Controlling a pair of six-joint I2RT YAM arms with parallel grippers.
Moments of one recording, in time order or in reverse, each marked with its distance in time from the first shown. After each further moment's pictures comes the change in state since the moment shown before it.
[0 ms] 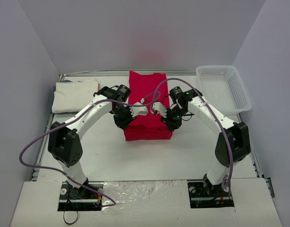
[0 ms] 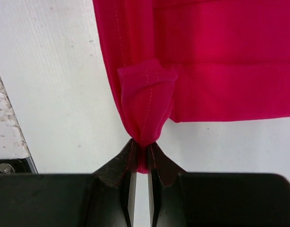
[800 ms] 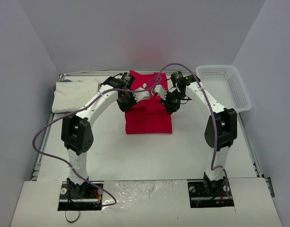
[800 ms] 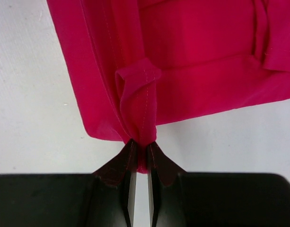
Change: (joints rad) left arm 0.041 0.231 0.283 0.102 -0.201 -0.034; right arm -0.104 0.290 0.346 0.016 0.024 -0.015
